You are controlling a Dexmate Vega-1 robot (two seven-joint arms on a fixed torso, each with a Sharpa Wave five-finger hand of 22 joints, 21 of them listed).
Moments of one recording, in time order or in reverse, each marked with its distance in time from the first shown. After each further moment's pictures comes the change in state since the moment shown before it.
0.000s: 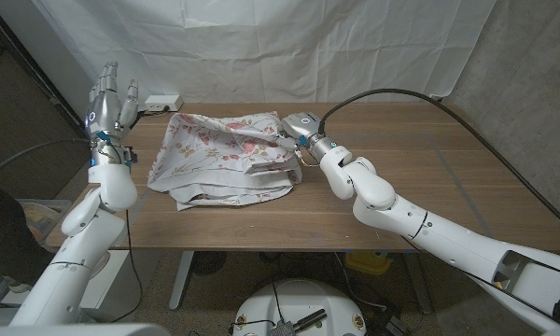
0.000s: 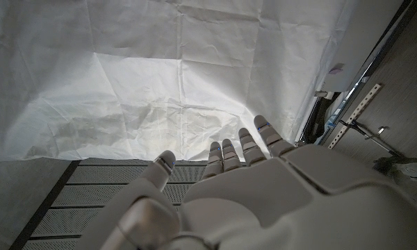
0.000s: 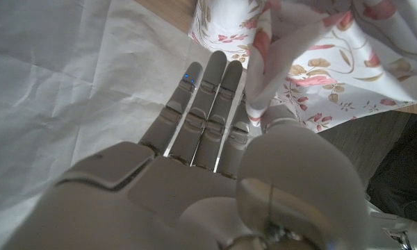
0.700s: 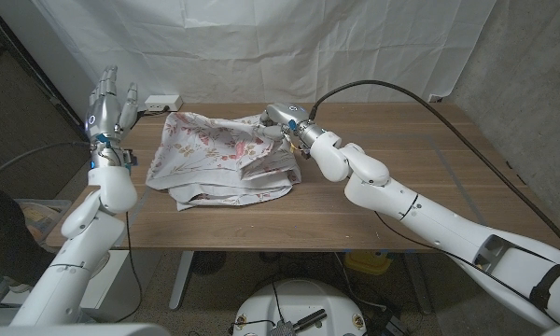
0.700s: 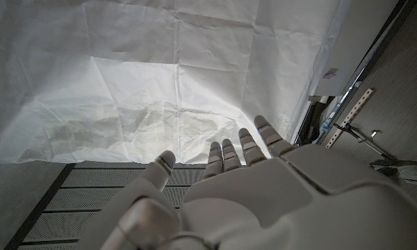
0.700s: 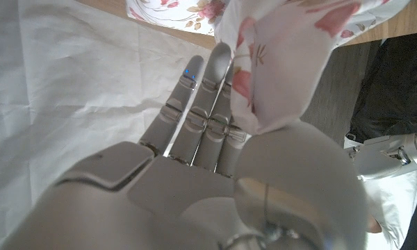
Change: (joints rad) left arm 0.015 0.002 -0.004 0.002 -0.017 0.009 0.000; left_hand 0.000 0.000 0.000 0.000 0.000 0.000 0.000 0.000 0.000 0.000 0.000 0.000 0.000 0.000 0.000 -0.004 0.000 0.000 0.000 -0.004 0.000; right arm 0.091 0.105 0.044 0.096 0.310 0.173 0.027; right_hand 0.064 -0.020 0.026 -0.018 -0.040 0.048 0.053 0.063 0.055 0.122 0.048 0.093 0.065 0.094 -0.030 0.102 0.136 0.046 0.025 0.039 0.004
